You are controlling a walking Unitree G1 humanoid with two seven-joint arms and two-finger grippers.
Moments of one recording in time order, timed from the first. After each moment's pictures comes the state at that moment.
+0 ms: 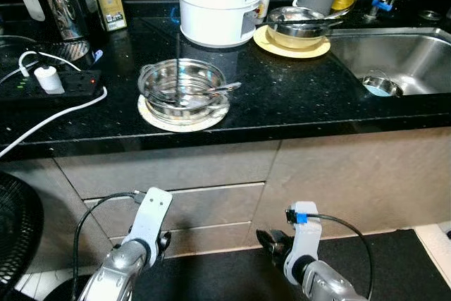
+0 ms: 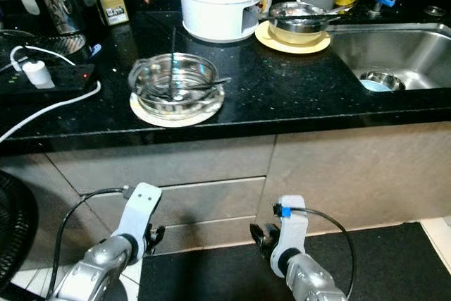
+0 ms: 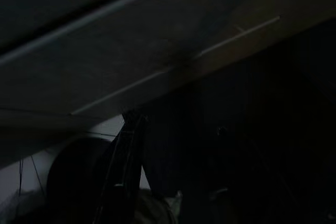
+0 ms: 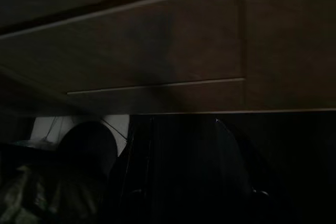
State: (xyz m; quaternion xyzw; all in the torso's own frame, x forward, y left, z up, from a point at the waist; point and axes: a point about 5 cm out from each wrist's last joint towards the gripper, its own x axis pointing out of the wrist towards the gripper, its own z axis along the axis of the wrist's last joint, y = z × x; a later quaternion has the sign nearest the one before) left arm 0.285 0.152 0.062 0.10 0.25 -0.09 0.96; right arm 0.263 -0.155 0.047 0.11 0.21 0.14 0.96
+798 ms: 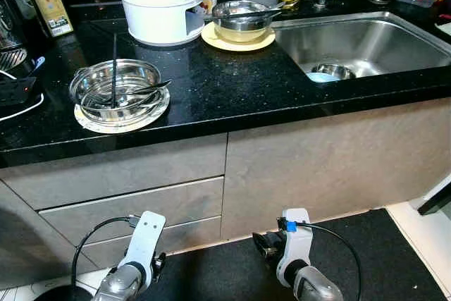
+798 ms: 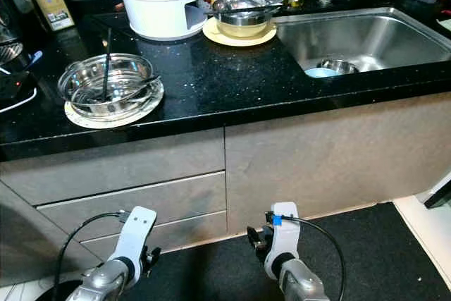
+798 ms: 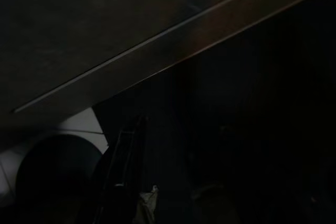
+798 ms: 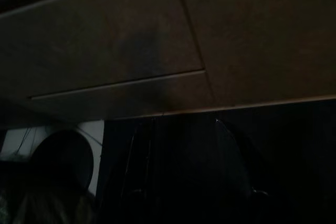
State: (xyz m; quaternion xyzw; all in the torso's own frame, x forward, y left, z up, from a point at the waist) left arm 0.270 0.181 0.020 0.07 0.26 -0.06 0.96; right arm 0.267 -0.130 0.016 0.10 0.19 0.15 0.96
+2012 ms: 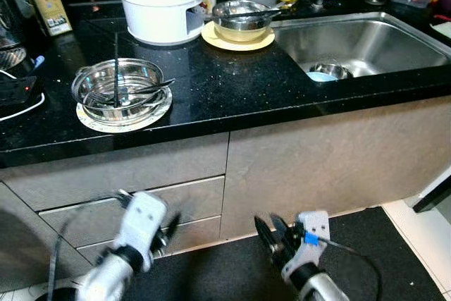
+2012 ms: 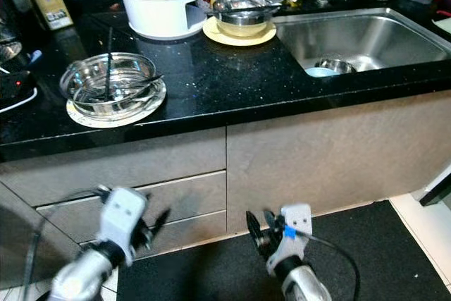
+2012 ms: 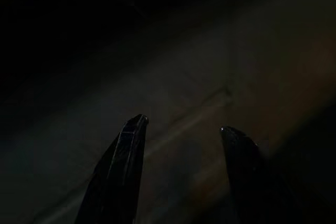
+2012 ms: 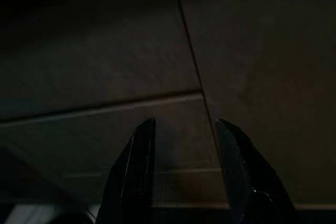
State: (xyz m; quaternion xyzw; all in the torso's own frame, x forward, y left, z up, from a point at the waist) left arm 0.246 0.167 0.144 0.11 -0.09 -0.12 0.98; right arm 0.251 -0.132 0.076 0.12 -0.01 0.19 0.98
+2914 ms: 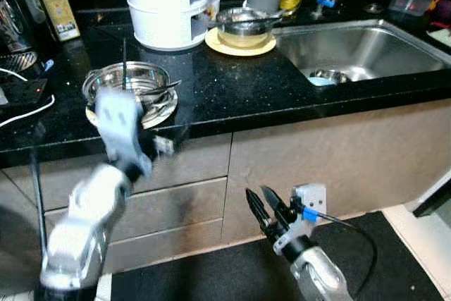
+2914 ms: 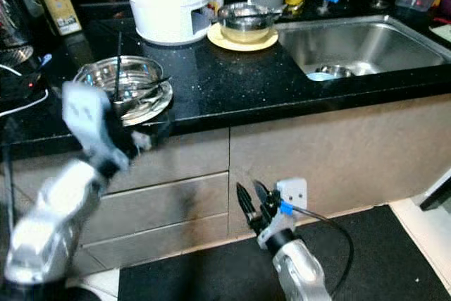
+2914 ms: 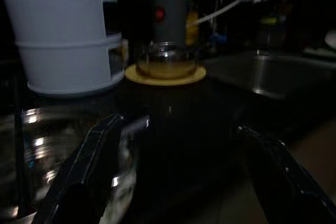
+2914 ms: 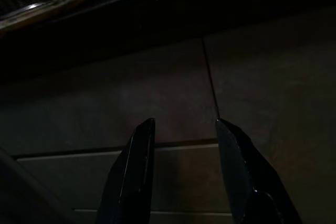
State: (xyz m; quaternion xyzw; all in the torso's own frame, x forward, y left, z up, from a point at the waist) left arm 0.299 0.151 0.286 -0.01 -0.22 -0.15 0.96; right arm 0.271 -0.125 0.113 0.13 -0.05 0.21 0.97
